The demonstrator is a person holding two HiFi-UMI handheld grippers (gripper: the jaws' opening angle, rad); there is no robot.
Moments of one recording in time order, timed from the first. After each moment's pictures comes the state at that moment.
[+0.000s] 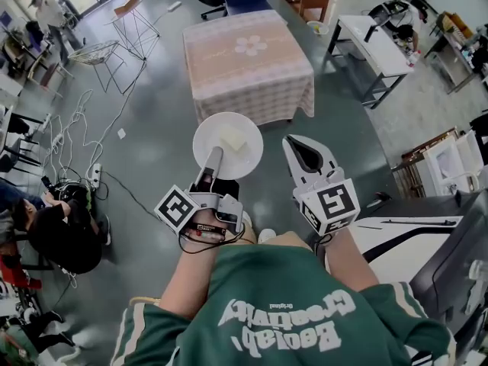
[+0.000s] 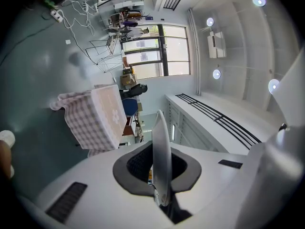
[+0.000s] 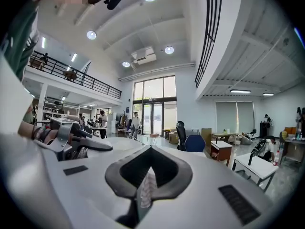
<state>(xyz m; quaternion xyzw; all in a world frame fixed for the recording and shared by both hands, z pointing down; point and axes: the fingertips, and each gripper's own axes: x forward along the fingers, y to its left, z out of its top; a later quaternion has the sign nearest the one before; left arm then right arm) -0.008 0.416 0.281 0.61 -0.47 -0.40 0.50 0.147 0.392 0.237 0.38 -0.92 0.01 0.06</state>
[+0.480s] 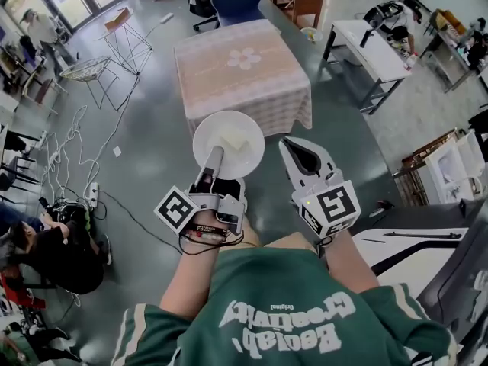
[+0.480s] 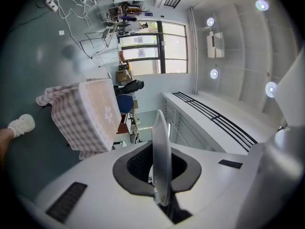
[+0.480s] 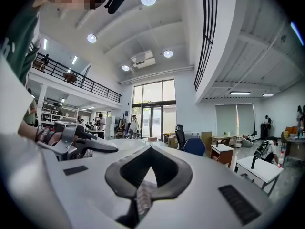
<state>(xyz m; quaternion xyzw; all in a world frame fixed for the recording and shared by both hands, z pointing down) -0.008 0.340 0.287 0.63 -0.44 -0.41 0.49 0.138 0.331 0.243 0.38 -0.93 0.00 0.03</state>
